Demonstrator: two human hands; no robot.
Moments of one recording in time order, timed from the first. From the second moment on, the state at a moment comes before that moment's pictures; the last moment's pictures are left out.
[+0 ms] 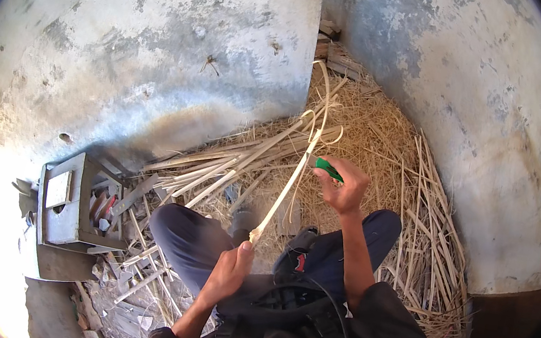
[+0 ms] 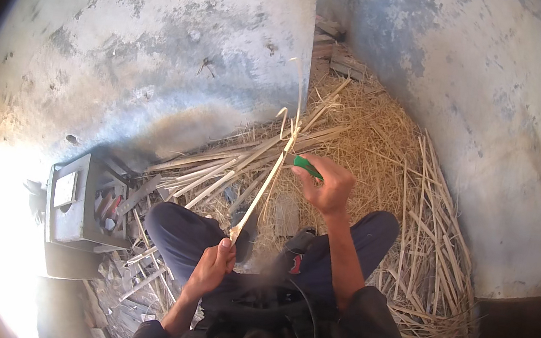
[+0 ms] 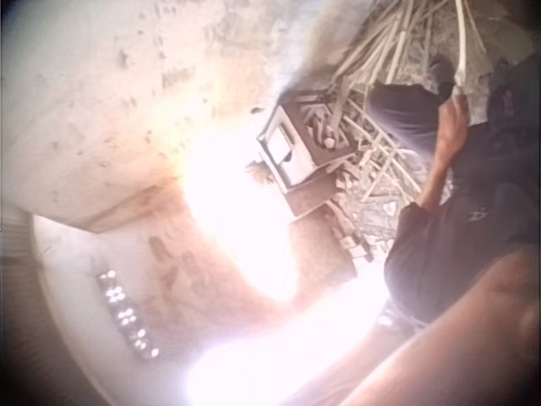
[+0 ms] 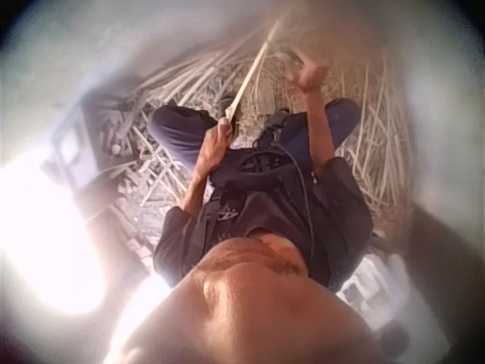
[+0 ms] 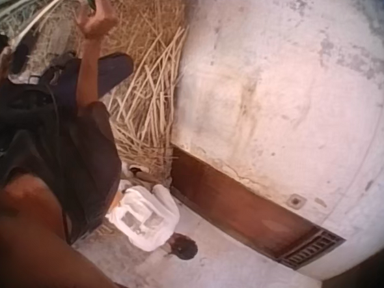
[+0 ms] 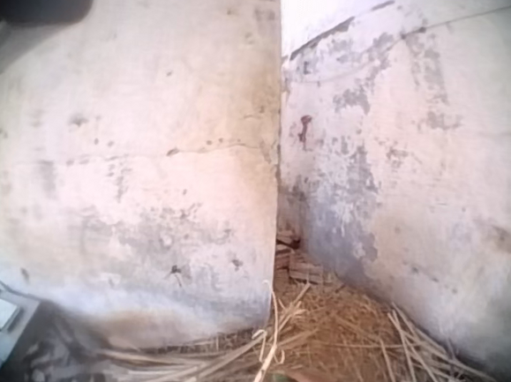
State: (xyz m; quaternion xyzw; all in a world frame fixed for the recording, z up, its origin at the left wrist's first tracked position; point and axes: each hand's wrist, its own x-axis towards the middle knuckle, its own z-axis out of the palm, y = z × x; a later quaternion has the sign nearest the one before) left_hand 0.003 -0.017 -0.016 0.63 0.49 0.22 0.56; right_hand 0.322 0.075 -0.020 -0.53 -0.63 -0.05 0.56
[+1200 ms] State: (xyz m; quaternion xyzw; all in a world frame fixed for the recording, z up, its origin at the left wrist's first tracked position) left_hand 0.020 0.006 0.010 0.67 0.52 0.30 0.44; right_hand 0.272 0.042 -0.057 -0.47 -0.62 0.24 0.57
